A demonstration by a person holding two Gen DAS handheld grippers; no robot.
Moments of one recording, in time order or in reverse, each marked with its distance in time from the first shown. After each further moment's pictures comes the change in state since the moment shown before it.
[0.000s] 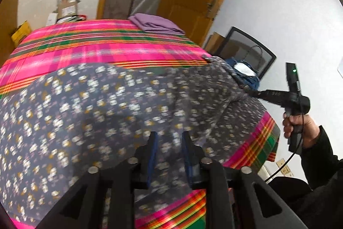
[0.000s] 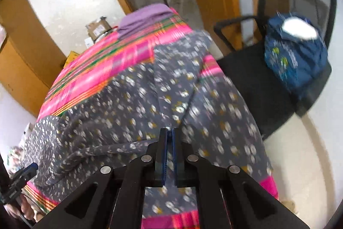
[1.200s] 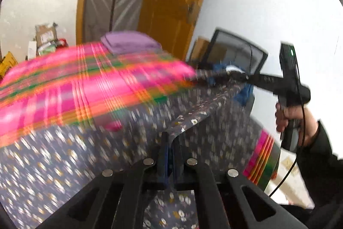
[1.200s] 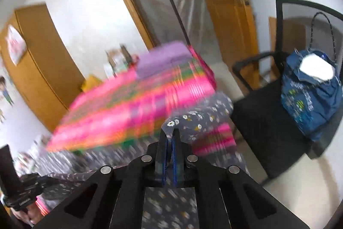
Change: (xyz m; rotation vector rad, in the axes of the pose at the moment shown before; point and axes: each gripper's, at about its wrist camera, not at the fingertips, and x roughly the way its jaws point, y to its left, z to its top) left arm 0.026 -0.053 0.070 0.114 -0.107 0.001; right arm -0.026 0.000 0.081 -0.065 -0.263 0.180
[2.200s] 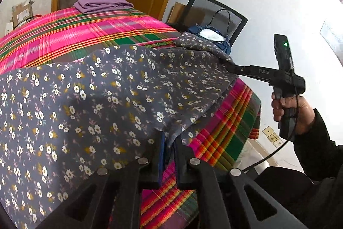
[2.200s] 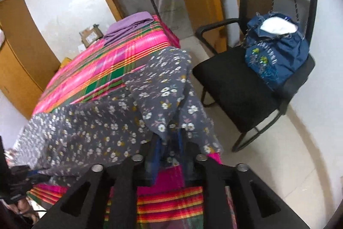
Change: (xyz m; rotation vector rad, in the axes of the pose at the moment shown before) left arm 0.024 -0.037 -0.084 0.025 0.255 -0.165; right arm -0.041 -0.042 -0.099 0.036 0.192 -0.238
